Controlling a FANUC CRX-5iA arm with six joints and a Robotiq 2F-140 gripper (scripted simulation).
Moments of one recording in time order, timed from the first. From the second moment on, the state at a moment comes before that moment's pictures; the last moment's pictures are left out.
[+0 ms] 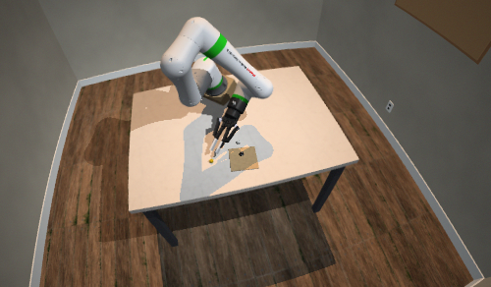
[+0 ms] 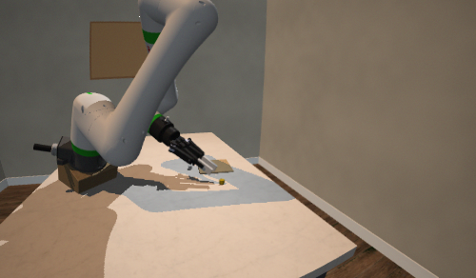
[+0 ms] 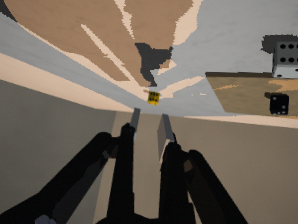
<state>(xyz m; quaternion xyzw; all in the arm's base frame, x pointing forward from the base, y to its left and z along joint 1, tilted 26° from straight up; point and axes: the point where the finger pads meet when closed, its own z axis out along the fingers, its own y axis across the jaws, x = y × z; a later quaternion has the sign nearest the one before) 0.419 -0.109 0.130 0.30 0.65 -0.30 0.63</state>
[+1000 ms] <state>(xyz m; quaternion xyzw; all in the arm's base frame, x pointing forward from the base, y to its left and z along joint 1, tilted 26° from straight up) 0.407 -0.093 0.180 0.31 0.67 -0.29 0.60</state>
